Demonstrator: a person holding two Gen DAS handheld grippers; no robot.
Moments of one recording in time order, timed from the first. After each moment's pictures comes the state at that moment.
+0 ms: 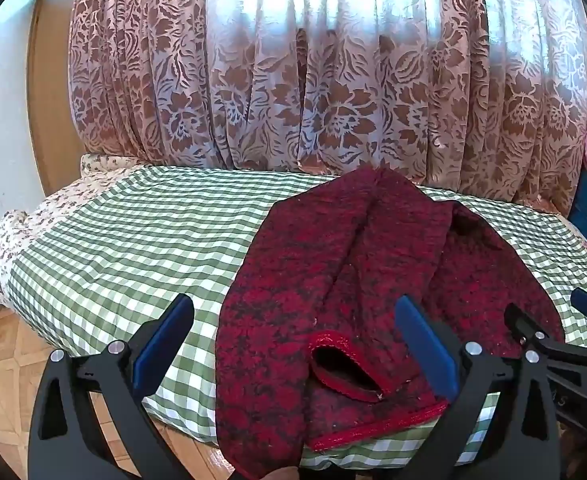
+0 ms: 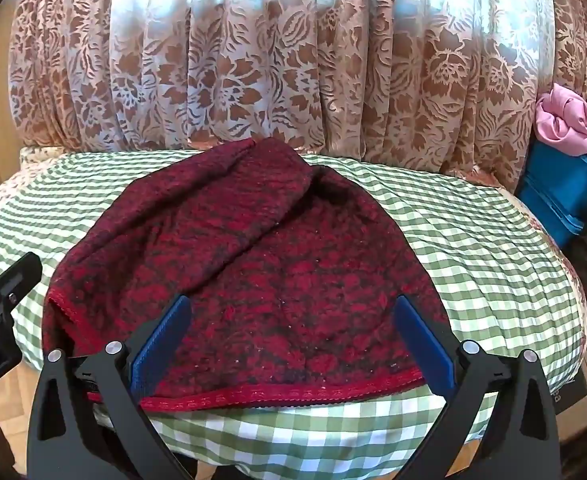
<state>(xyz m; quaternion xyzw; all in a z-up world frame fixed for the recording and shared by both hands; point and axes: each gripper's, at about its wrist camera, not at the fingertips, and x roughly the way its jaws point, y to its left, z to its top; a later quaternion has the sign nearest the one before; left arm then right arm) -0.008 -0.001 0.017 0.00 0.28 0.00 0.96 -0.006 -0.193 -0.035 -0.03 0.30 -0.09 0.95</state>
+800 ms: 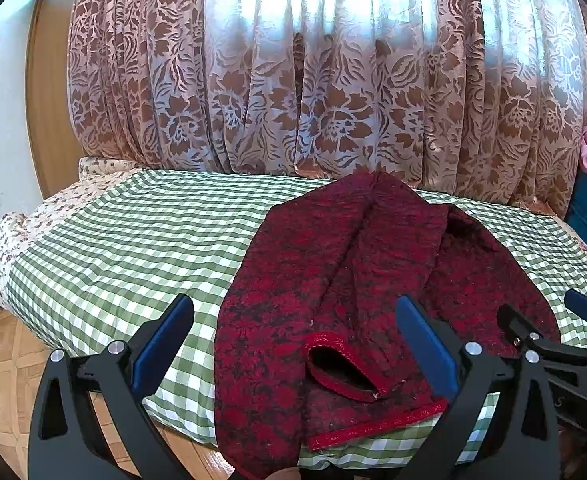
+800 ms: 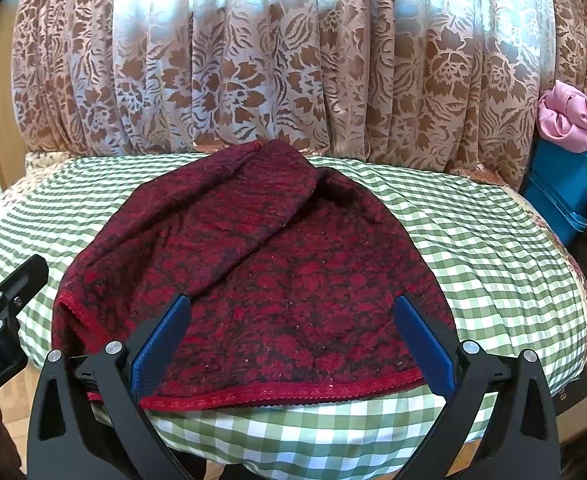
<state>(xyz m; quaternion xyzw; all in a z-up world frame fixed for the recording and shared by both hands) -0.012 0.001 0.018 0.00 0.27 -0.01 0.96 -0.011 -0.199 -0.041 -0.02 0.30 -0.07 0.95</state>
